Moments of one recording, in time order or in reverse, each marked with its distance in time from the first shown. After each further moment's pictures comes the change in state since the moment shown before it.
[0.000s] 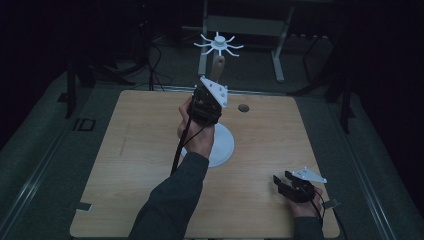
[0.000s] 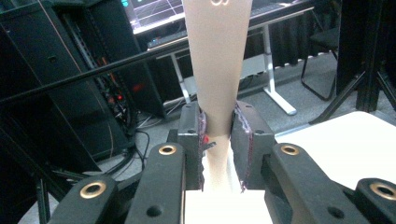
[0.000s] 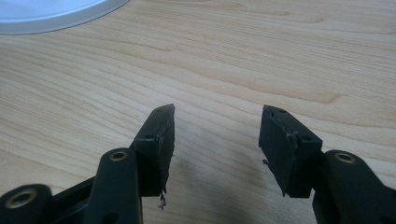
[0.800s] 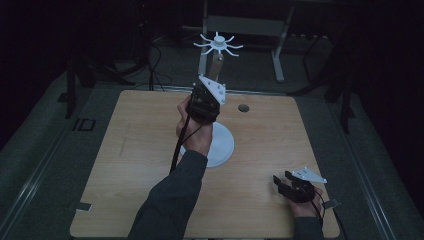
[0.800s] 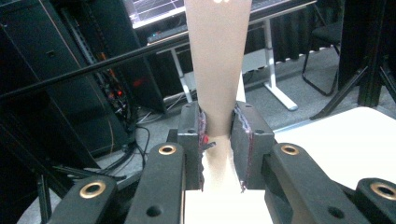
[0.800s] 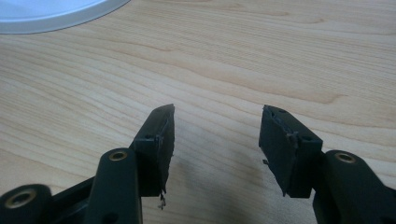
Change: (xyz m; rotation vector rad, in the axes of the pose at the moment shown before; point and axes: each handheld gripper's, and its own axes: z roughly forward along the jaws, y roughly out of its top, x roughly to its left) left arm 0.004 -0.002 0.006 0.021 -0.005 0.004; right arm 0.000 0.000 0.000 -0.002 -0.003 -0.004
